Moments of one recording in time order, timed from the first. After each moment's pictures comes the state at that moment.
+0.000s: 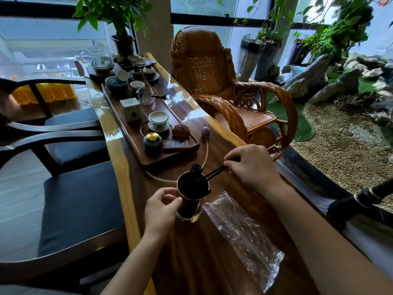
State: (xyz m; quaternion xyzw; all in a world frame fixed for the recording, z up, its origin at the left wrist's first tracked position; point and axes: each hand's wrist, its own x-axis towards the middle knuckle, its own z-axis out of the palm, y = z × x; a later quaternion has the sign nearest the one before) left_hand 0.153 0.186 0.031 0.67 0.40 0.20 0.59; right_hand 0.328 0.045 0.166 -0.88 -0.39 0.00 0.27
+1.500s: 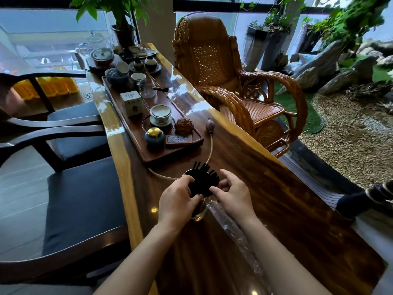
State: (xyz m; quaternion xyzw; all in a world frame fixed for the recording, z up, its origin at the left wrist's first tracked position) left_hand 0.195 0.185 0.025 0.89 0.27 0.20 0.32; right_hand 0.302 0.059 0.037 -0.87 -0.21 0.14 0.43
